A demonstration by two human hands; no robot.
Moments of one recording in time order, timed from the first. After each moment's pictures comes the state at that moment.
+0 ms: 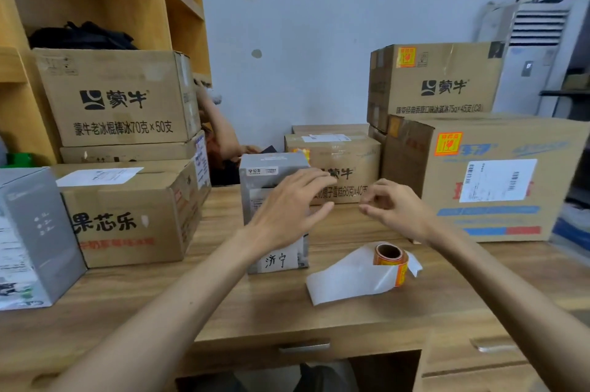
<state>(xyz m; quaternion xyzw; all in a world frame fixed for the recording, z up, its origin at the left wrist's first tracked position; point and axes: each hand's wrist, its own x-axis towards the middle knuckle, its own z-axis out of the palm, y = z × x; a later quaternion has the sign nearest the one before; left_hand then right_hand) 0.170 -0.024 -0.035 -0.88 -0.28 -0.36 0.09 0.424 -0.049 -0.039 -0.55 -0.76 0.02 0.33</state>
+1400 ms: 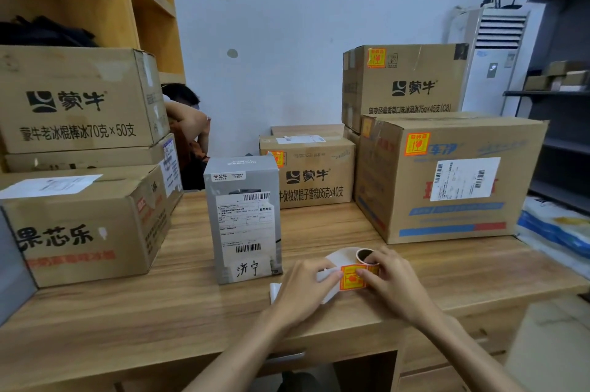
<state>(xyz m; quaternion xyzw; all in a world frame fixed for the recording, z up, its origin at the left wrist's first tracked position) 0.245 -0.028 -0.173 -0.81 -0.38 -0.36 -0.25 0.454 -0.083 -0.162 -0.62 -0.70 0.01 0.35</state>
